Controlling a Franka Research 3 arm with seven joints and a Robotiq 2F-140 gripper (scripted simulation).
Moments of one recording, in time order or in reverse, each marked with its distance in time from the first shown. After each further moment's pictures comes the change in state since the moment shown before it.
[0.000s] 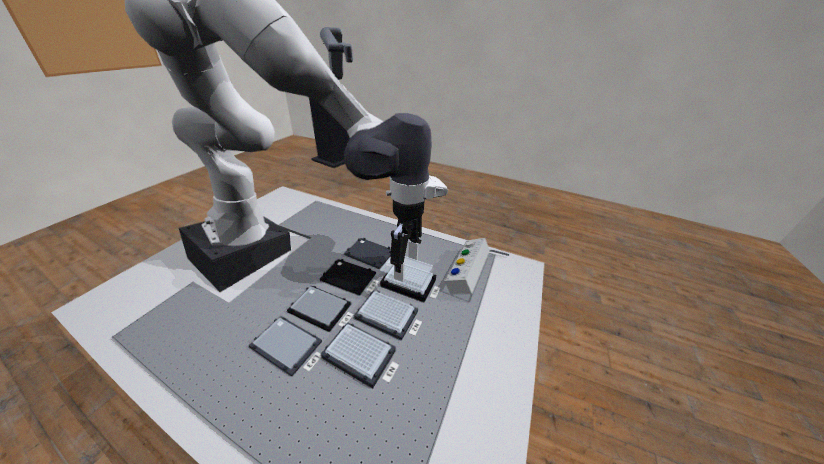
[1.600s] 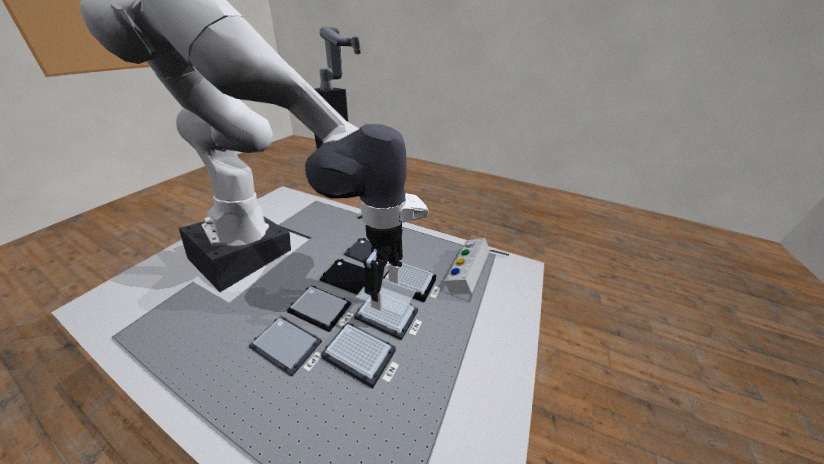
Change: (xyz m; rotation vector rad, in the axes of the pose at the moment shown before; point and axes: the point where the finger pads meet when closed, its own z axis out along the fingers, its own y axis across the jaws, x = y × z) arm -0.006 0.109 0.000 -0.003 -0.002 -0.012
